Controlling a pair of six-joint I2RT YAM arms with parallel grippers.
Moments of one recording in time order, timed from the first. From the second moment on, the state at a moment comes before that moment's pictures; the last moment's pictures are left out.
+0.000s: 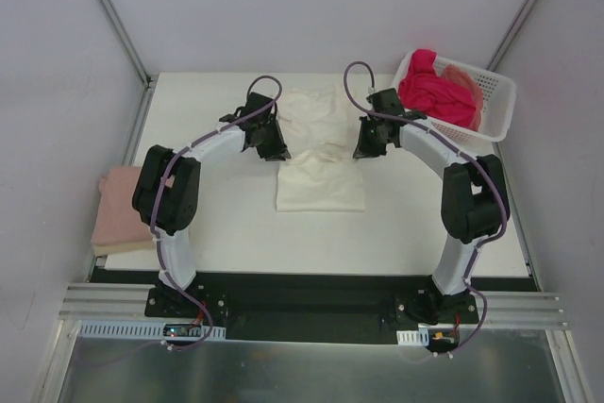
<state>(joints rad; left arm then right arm) -0.41 1.89 1.37 -0.44 0.20 -0.73 0.36 1.84 1.39 -0.57 -0.15 0.43</state>
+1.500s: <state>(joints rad) -0.48 1.58 0.77 -0.25 0.21 -0.91 0.36 1.43 0.75 -0.38 -0.21 0.65</state>
